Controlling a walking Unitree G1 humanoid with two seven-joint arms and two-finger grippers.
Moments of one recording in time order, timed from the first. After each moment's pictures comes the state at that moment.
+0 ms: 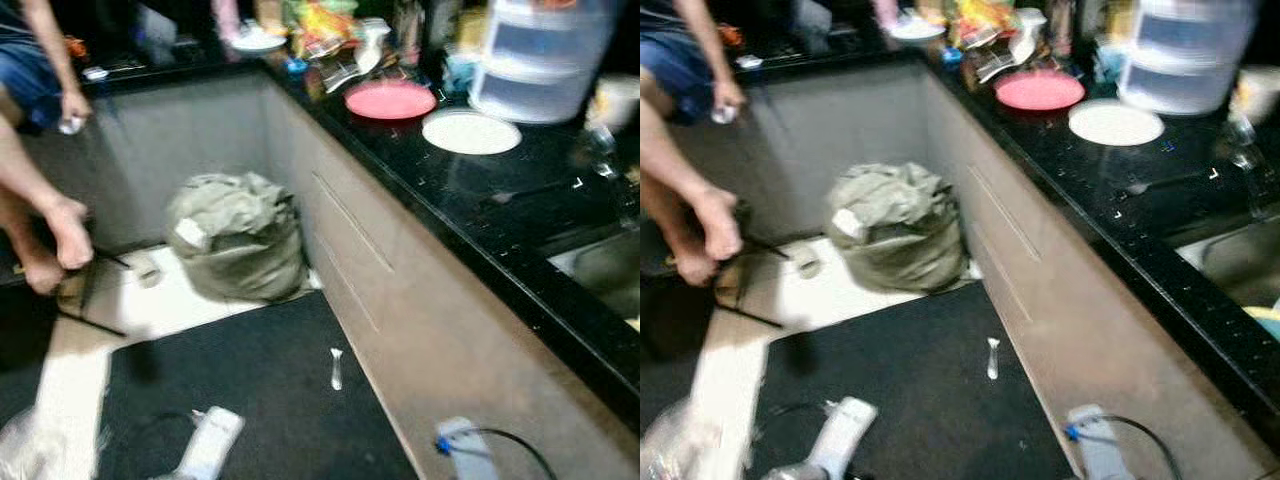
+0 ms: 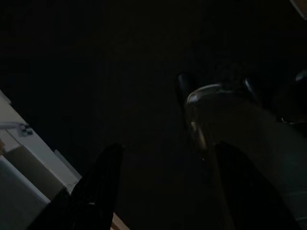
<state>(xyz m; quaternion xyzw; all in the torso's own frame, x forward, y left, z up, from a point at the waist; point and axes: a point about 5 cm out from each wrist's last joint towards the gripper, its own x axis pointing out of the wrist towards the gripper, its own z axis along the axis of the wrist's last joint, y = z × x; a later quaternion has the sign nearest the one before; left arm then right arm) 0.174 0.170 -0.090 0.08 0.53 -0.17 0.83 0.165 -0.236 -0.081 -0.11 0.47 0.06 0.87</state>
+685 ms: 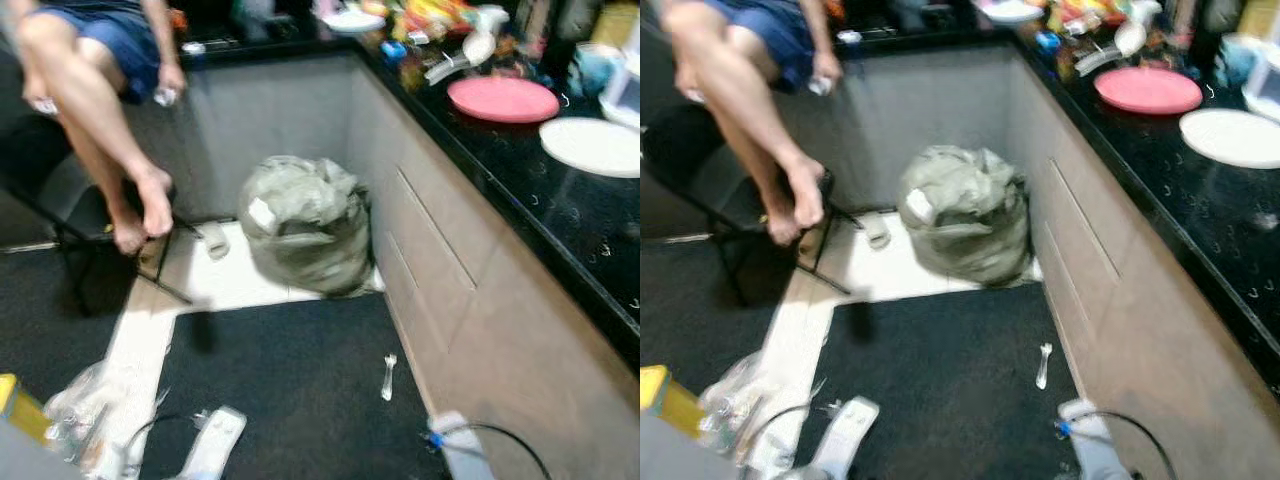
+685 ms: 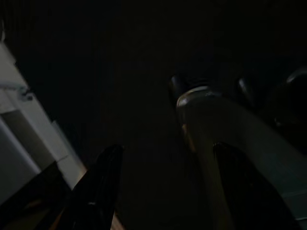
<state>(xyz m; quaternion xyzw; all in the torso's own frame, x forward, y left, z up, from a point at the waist) 0.173 0.168 -0.090 0.08 0.53 -0.17 0.83 0.168 -0.227 -0.081 -0.13 0.46 0.08 0.87</state>
